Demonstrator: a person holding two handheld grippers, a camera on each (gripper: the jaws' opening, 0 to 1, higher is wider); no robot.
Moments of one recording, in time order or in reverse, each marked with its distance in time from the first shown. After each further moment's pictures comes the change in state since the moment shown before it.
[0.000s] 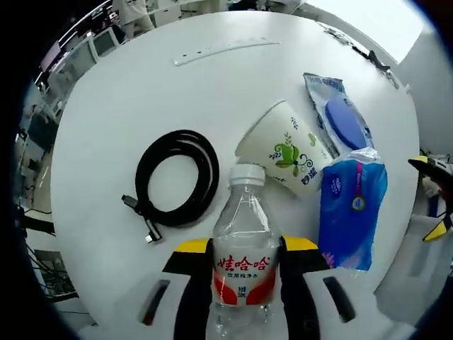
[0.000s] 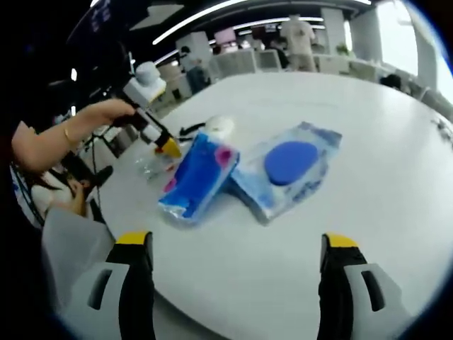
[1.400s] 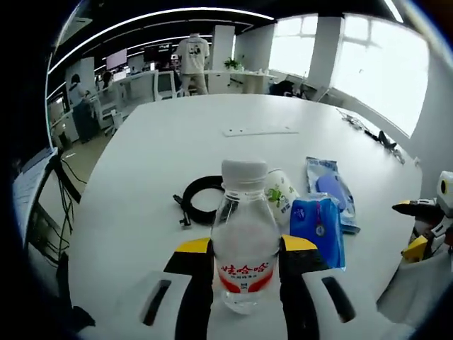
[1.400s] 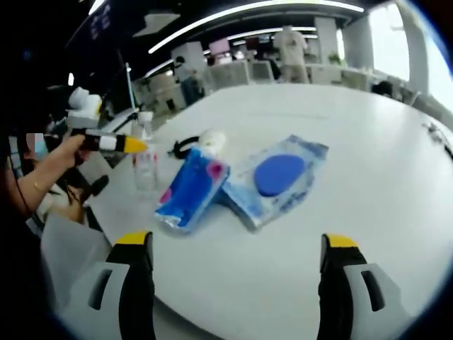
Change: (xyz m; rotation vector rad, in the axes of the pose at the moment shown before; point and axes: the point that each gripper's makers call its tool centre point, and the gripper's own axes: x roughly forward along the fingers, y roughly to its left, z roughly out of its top) left arm -0.093 -0.009 -0.018 -0.271 -0.566 0.164; right arm -0.017 -0.009 0.012 0.000 -0.070 -0.049
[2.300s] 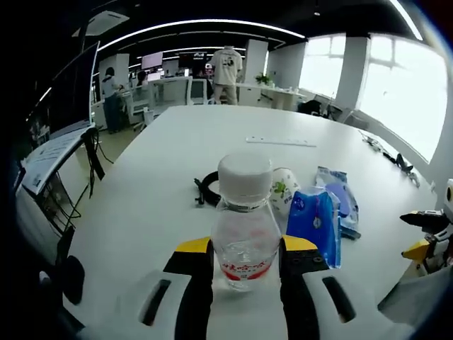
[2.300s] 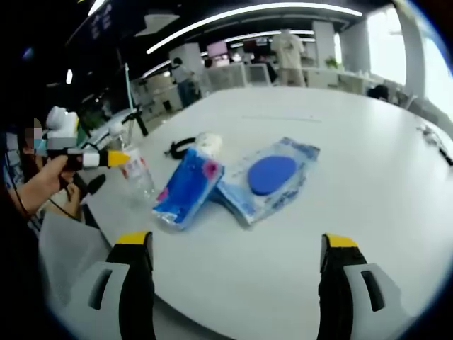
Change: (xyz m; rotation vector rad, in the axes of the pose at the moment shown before) left arm -0.033 -0.006 -0.026 -0.110 -0.073 0.124; right arm -0.011 -0.004 -0.002 -0.015 -0.012 -0.026
